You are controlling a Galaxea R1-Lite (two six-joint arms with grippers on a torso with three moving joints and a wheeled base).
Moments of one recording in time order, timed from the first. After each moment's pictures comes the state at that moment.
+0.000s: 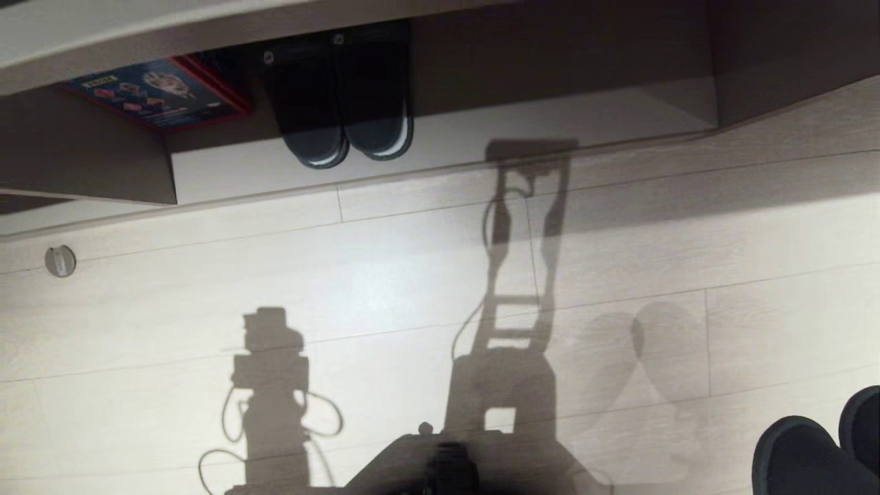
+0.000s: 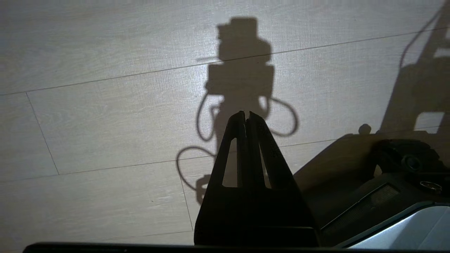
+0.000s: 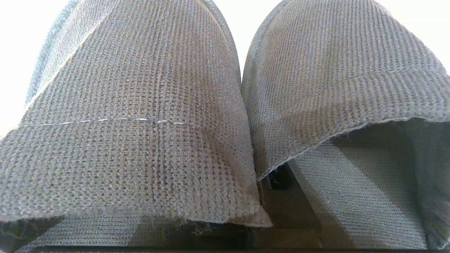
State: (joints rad) left arm 0.00 0.00 0.00 0.00 0.00 -0.01; right arm -0.01 0.00 0.00 0.00 0.02 -0.09
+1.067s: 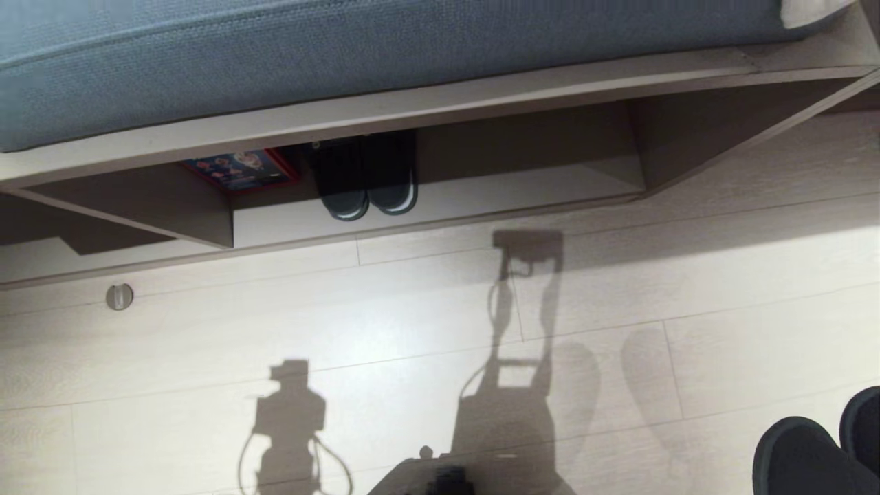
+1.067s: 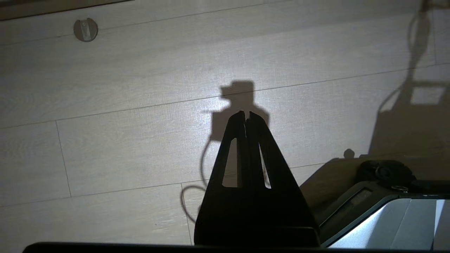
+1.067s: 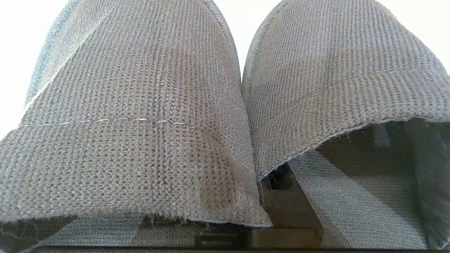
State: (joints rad) left arm 0.00 0.00 0.00 0.00 0.00 -0.01; right arm -0.01 0.00 0.00 0.01 0.02 -0.09
